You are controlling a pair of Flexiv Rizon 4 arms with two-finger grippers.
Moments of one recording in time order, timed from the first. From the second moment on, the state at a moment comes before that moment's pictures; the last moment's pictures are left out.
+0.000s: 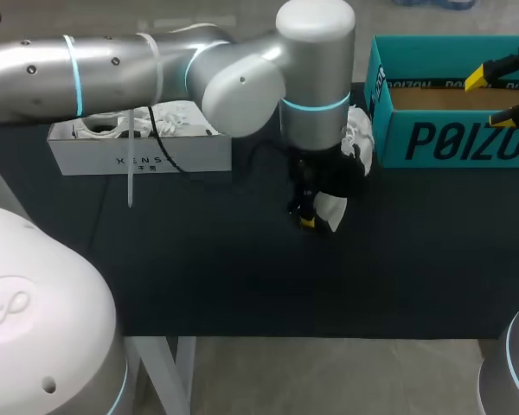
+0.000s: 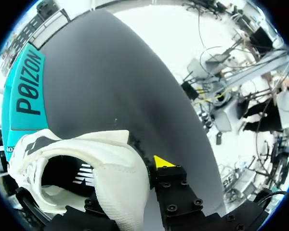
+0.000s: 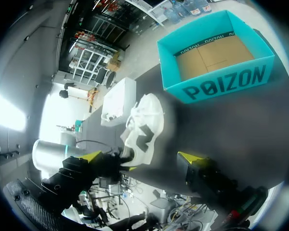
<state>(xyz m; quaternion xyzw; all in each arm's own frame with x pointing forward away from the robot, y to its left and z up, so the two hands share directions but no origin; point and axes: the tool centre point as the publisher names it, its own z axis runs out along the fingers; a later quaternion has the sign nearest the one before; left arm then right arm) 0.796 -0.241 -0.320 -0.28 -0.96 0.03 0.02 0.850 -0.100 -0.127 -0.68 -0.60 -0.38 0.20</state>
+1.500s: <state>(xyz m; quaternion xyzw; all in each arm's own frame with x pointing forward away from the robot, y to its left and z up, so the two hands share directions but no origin) 0.900 -0.059 -0.222 -0.64 -0.76 -0.02 0.11 0.850 -0.100 -0.127 -0.68 -0.60 -0.38 0.20</state>
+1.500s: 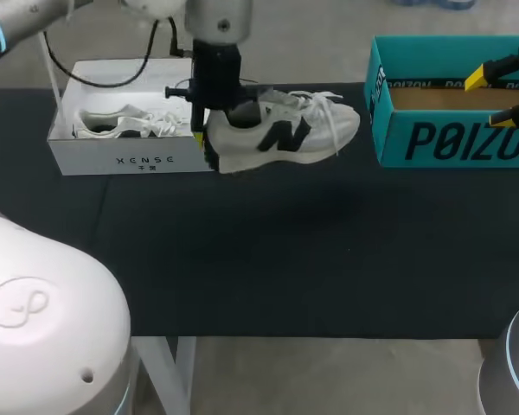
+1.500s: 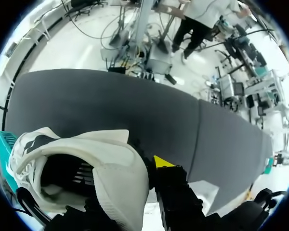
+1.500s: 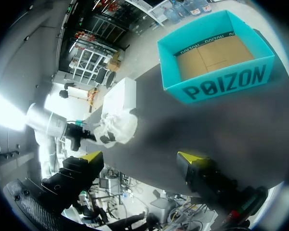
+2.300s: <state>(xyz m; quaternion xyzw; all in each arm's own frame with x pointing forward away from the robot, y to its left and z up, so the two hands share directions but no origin) 1.000 0.099 -0.170 -0.66 -0.75 0.00 0.06 0.850 -0.100 -0.127 -0.68 -0.60 -0.38 0.20</state>
